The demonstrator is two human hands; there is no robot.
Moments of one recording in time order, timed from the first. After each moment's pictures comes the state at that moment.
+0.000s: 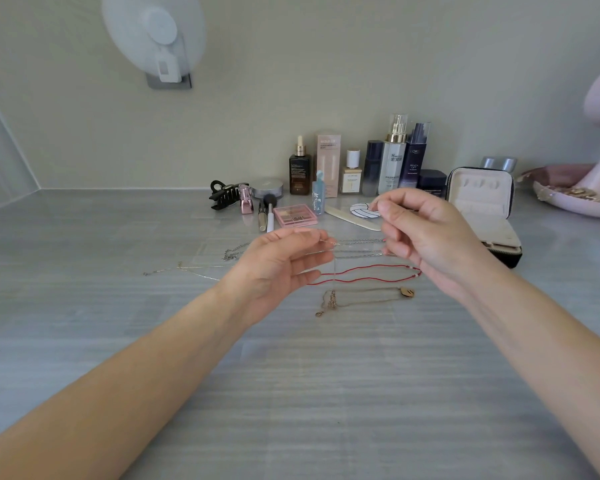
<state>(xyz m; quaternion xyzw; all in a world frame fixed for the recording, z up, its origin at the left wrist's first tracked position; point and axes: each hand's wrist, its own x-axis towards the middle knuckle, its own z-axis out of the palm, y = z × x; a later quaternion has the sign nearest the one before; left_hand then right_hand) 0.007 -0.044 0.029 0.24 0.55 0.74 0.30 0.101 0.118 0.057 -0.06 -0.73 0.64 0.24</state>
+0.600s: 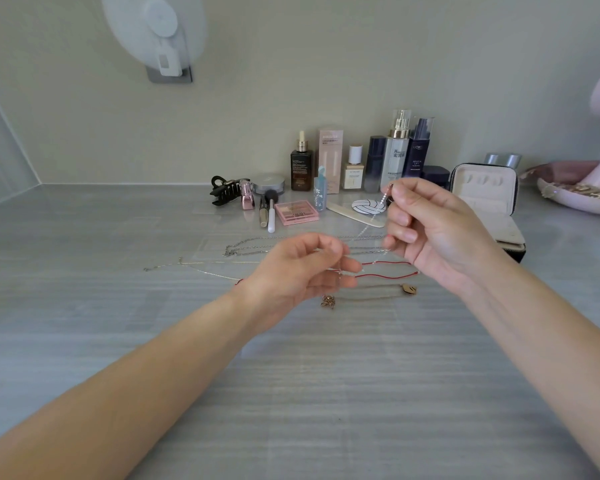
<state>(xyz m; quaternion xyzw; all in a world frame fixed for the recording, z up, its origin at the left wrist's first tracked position) 0.022 -0.038 0.021 0.32 0.59 0.68 0.31 0.101 0.117 0.061 -0.02 -0.60 0.77 0.20</state>
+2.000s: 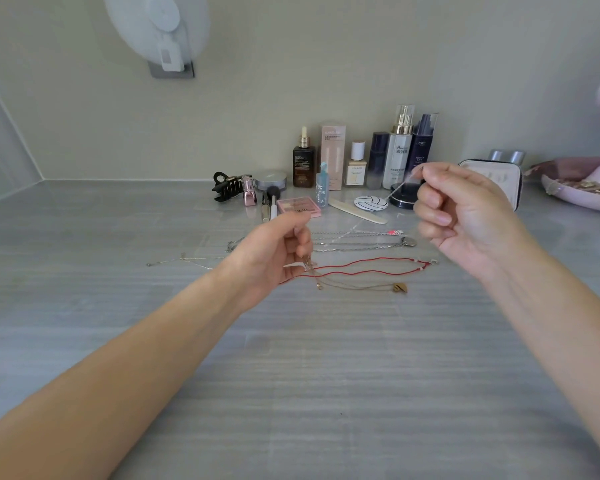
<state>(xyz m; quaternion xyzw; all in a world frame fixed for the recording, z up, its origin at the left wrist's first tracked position) -0.002 -0.049 0.033 0.23 0.63 0.67 0.30 0.106 0.137 0.071 -0.07 -0.59 0.76 0.26</state>
